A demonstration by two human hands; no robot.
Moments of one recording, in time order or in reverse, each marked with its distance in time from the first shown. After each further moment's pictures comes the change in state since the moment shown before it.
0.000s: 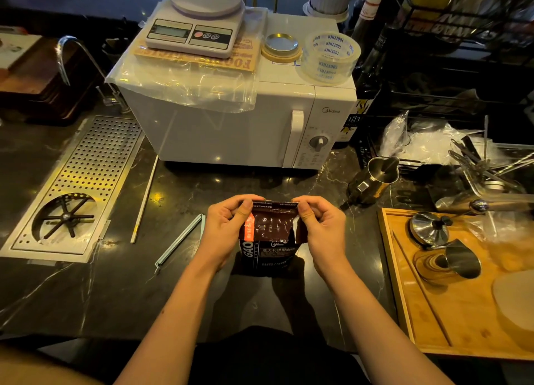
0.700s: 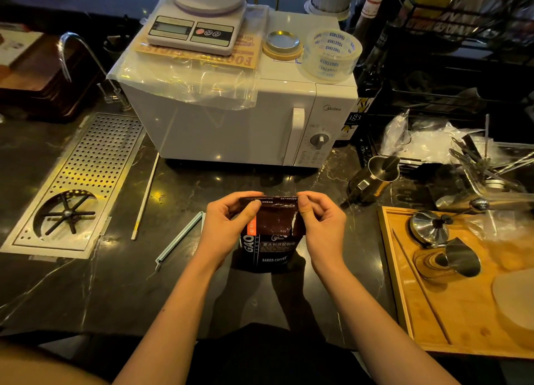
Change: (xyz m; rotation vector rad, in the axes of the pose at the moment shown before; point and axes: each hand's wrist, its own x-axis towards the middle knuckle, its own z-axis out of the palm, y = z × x) left_hand -0.001 -0.002 -0.003 0.148 0.037 0.059; right_hand 0.000 0.009 0.005 0.062 0.062 0.008
